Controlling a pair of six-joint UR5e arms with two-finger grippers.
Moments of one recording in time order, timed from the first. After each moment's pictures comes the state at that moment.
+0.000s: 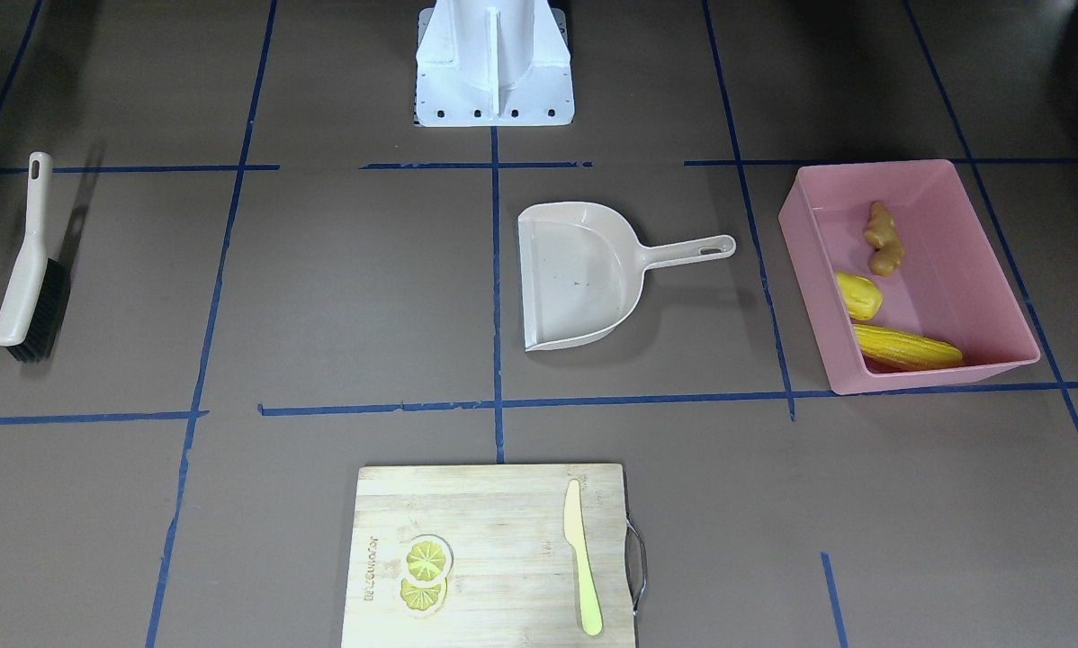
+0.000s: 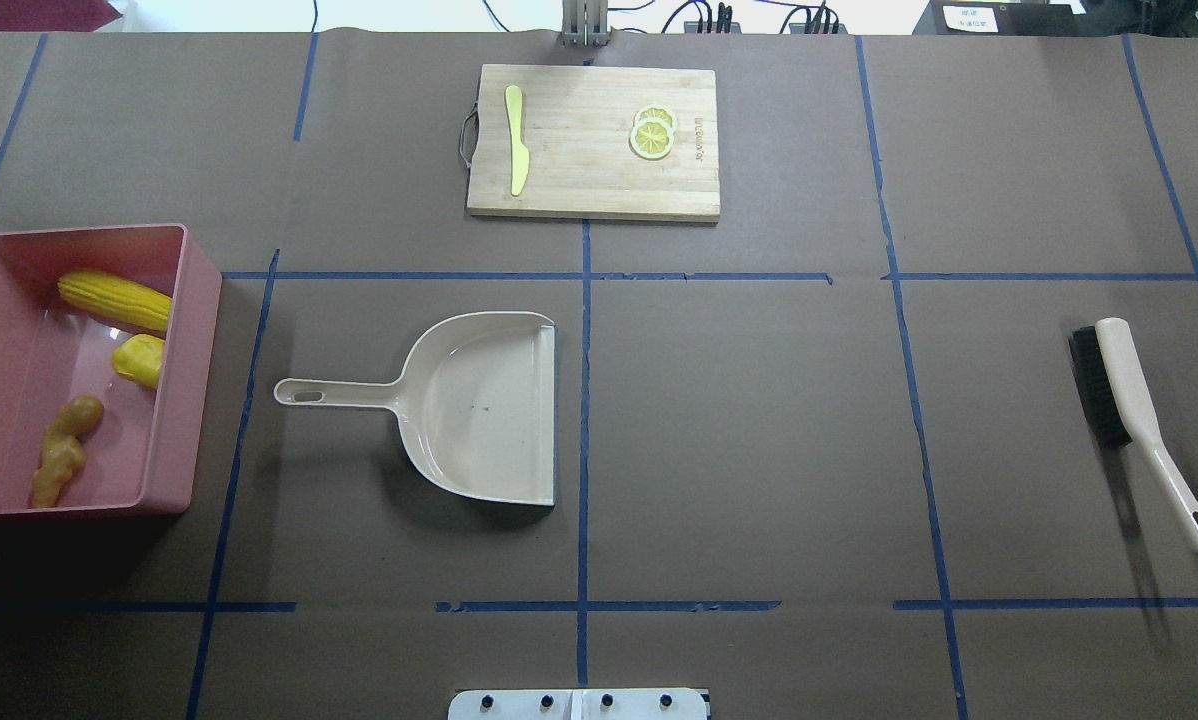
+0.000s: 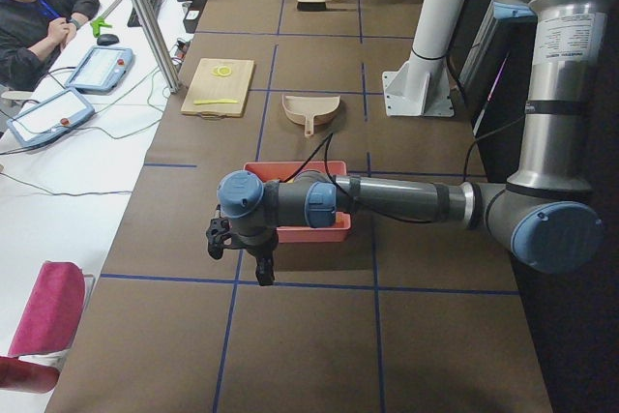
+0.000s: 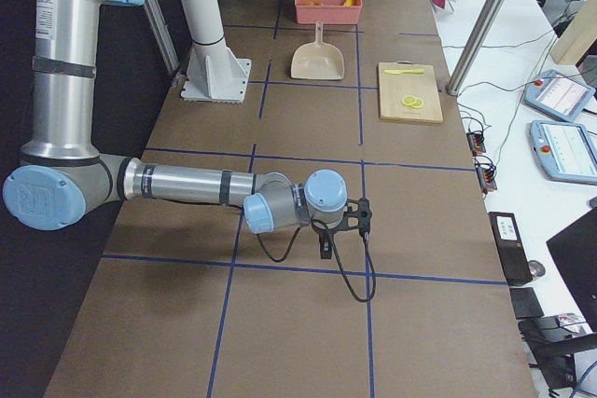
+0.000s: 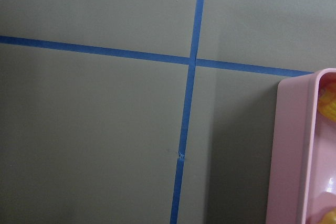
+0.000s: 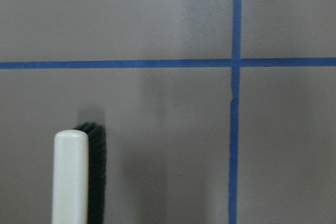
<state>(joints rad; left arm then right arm) -1.54 -1.59 -1.62 -1.48 -2.39 -0.11 1.49 -1.70 1.60 -1.23 2.47 0.22</state>
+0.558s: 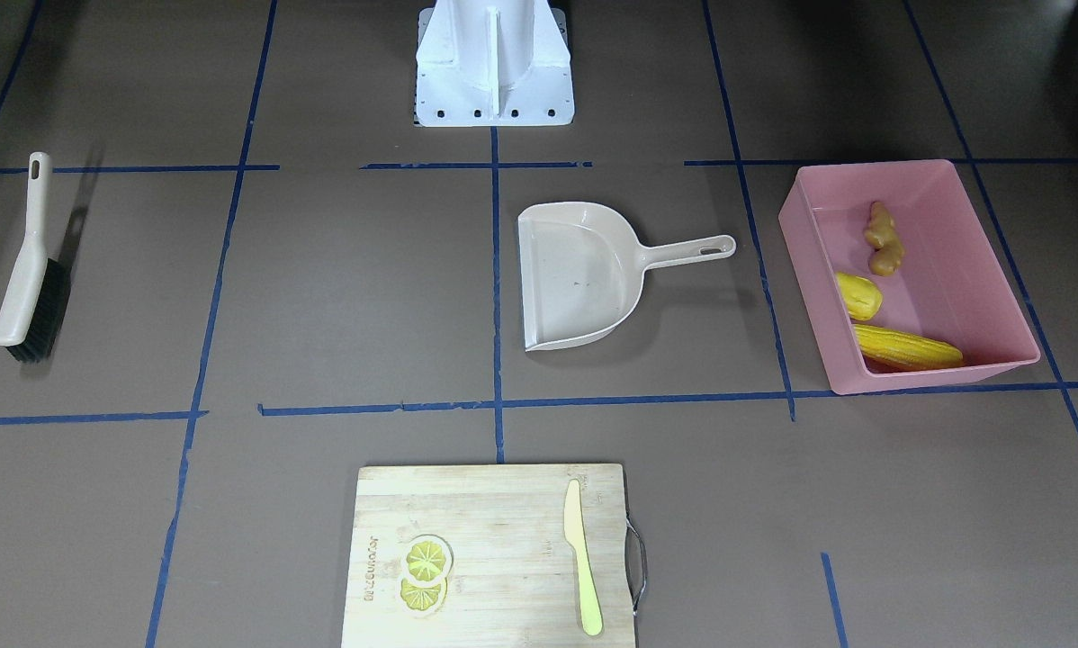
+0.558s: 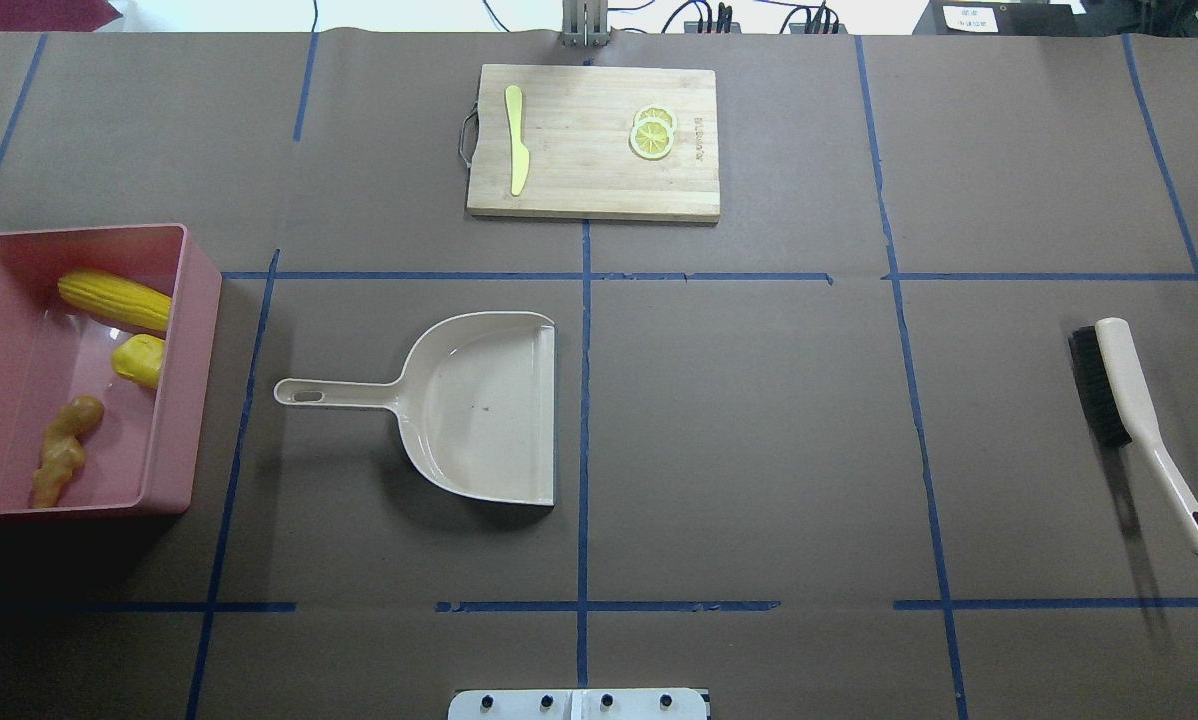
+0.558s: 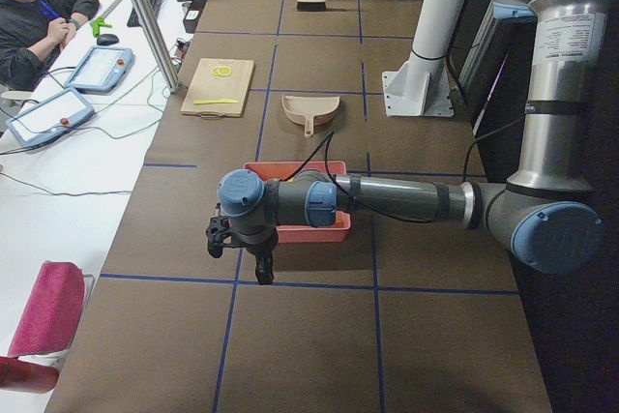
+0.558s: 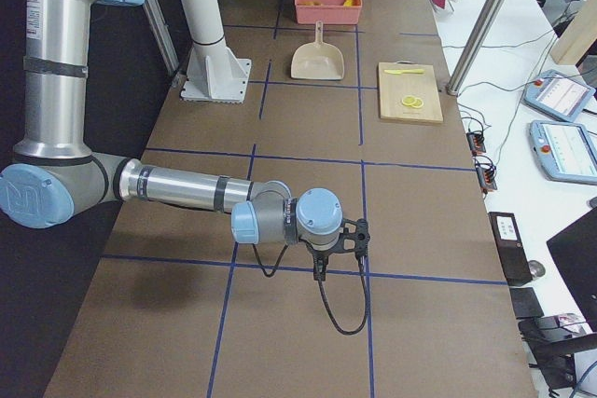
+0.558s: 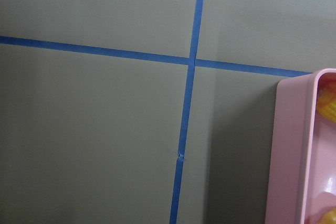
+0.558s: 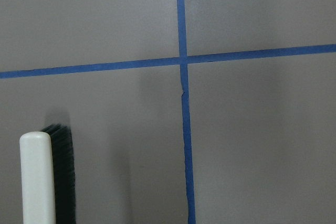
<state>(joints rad) -1.54 -1.59 -1.62 -1.48 -2.39 -0.11 1.58 -1.70 1.61 -1.36 2.47 0.15</state>
